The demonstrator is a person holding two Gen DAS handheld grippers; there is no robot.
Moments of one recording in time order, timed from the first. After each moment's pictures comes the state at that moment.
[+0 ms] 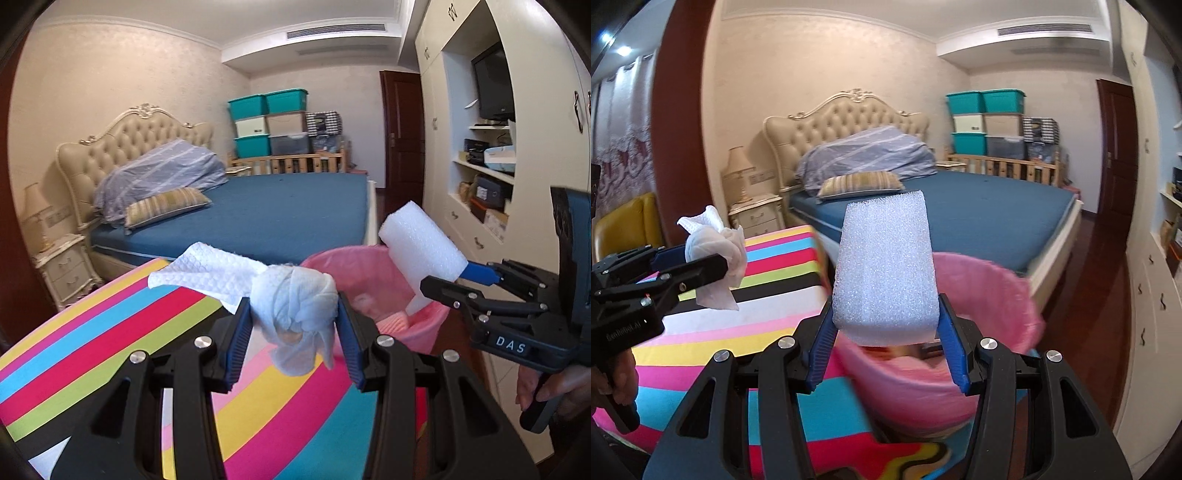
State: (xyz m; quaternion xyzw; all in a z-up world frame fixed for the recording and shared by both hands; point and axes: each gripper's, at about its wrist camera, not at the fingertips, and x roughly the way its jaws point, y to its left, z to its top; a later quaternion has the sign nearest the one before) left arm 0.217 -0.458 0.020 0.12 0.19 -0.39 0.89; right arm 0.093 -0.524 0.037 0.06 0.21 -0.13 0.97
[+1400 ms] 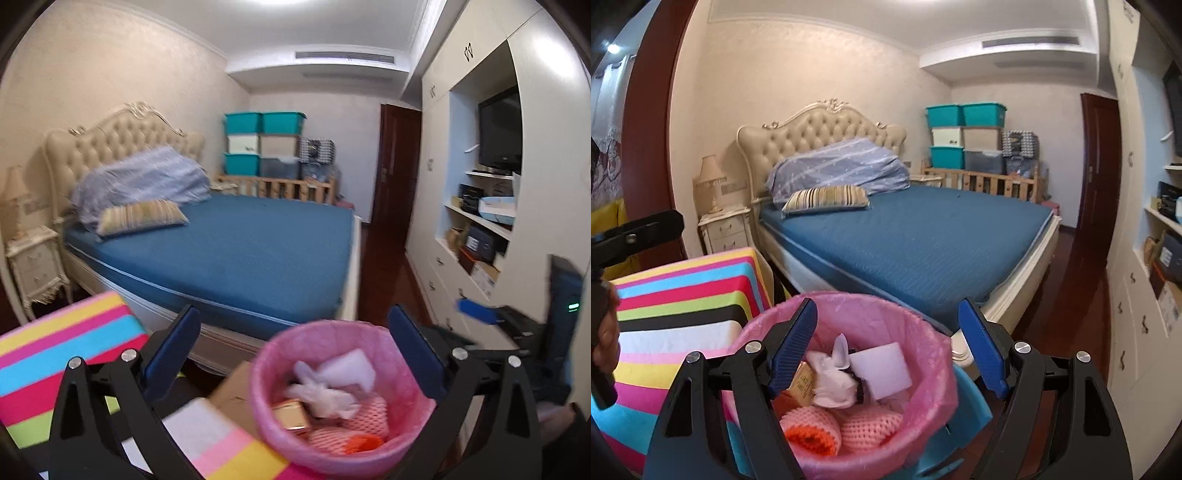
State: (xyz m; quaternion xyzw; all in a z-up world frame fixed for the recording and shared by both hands) left arm 0.293 -0.554 0.055 0.05 0.16 -0.41 0.90; right arm 0.113 -0.607 0.048 0.04 0.19 -0.17 0.97
